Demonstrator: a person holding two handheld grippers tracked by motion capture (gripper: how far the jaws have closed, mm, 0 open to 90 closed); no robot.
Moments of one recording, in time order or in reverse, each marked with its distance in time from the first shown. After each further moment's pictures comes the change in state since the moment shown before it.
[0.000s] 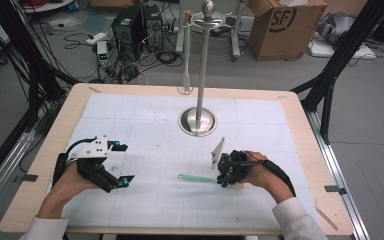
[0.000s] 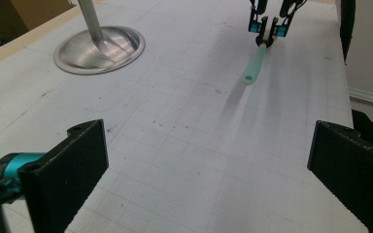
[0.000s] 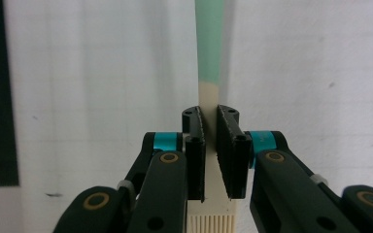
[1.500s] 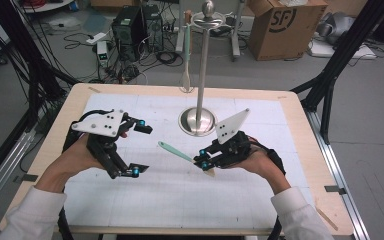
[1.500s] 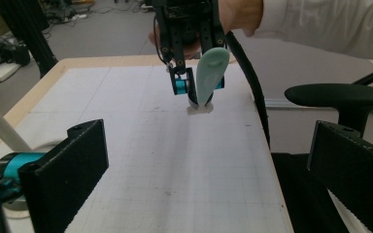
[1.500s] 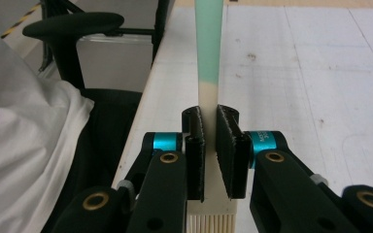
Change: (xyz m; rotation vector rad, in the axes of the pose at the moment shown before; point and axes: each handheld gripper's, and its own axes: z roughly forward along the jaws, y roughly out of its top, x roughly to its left) left arm -0.012 0.117 0.007 -0.098 -0.295 0.212; right arm 0.001 0.033 -0.069 -0.658 0.119 -0.145
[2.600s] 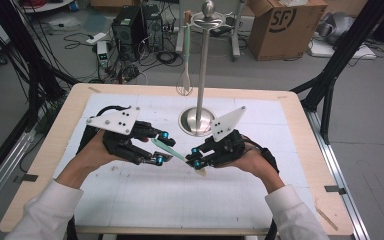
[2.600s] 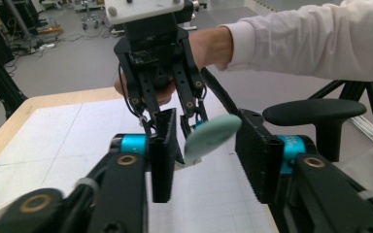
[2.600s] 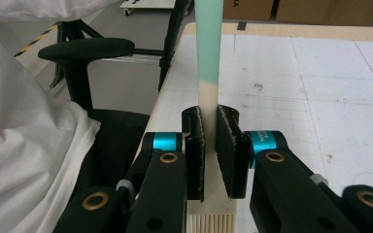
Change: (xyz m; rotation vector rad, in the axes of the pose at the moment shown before) left arm 0.005 0.020 0.023 -0.085 -0.114 0.066; right arm -0.001 0.012 0.009 -0.072 0.030 -0.021
